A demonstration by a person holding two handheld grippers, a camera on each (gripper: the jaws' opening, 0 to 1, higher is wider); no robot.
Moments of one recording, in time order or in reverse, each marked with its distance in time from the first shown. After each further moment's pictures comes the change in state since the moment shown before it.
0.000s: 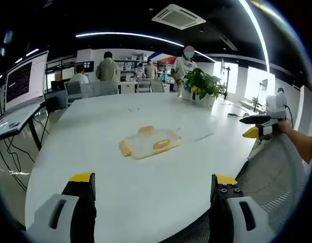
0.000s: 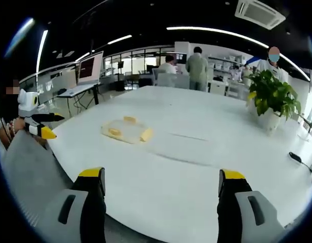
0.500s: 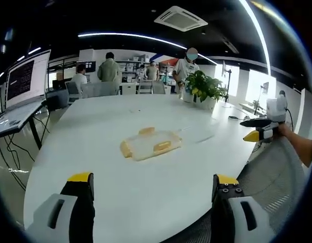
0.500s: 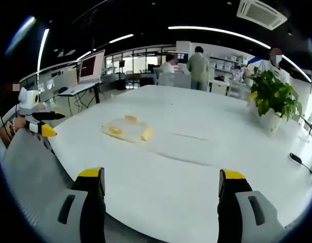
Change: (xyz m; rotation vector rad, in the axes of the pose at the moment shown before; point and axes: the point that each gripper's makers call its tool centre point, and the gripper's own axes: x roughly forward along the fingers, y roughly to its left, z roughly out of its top) left arm 0.000 0.001 0.002 -0.020 -0.010 0.005; right arm 0.001 0.001 0.000 -0.006 0.005 0.009
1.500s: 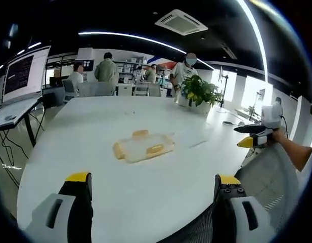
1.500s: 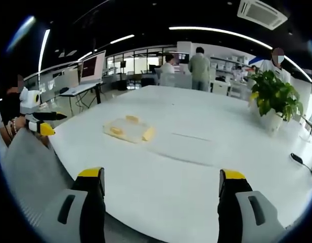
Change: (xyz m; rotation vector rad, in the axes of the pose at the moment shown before) left arm -0.001 -0.010 0.004 -0.039 -0.024 -0.052; right arm 0.000 -0.001 -0.001 0.000 -0.003 0.014
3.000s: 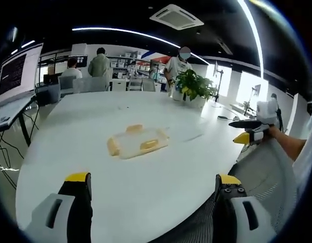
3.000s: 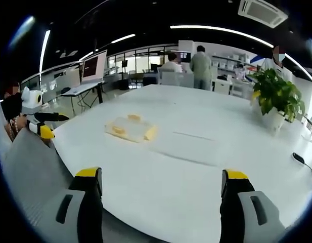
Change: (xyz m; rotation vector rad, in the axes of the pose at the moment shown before) left arm 0.002 -0.010 0.001 0.020 0.031 -0.053; right arm 0.000 0.004 0.002 -0.010 0.000 0.018
